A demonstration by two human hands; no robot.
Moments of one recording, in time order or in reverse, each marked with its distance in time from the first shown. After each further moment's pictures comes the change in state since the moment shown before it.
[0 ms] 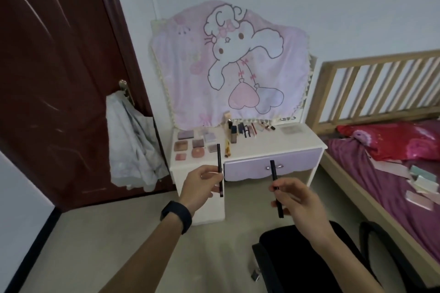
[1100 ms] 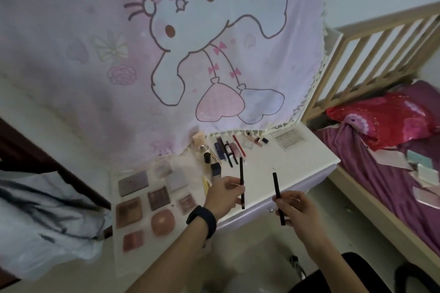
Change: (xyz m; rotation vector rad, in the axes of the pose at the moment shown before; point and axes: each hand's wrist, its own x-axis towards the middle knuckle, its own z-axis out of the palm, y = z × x) left_hand 0.501 -0.025 0.099 0.107 -0.447 -0.204; right_hand 0.428 0.144 0.042 0.029 0.391 0.457
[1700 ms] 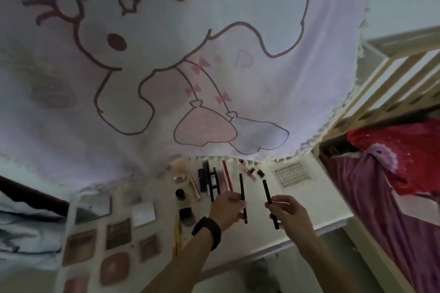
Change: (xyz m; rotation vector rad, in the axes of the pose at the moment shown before) left_hand 0.191 0.036 0.076 -0.068 0.073 -0.208; right_hand 0.234 -0.042 -0.028 -0.273 -0.152 0.094
